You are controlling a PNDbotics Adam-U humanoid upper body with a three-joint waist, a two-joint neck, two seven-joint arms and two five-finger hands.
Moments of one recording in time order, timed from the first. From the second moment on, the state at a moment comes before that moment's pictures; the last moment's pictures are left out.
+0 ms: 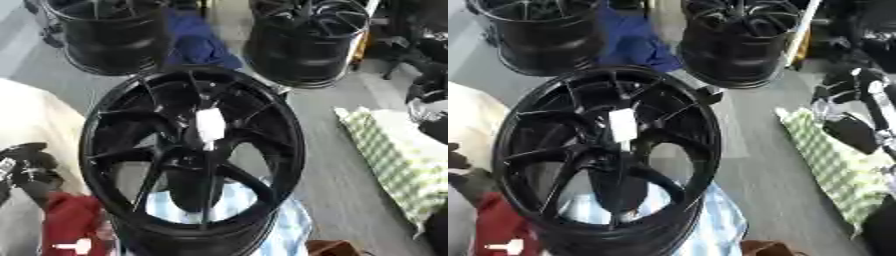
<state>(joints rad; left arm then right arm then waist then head) -0.07 0.16 0.42 -1.68 -0.03 0.06 -0.76 -0.06 -0.67 0.03 -1.86 0.16 0.04 -0.14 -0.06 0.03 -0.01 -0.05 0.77</state>
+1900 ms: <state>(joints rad) -0.08 0.16 0.40 -1.67 -0.03 0.03 -0.78 -0.83 -0.63 0.46 -1.64 0.19 0.03 0.78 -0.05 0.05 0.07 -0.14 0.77</state>
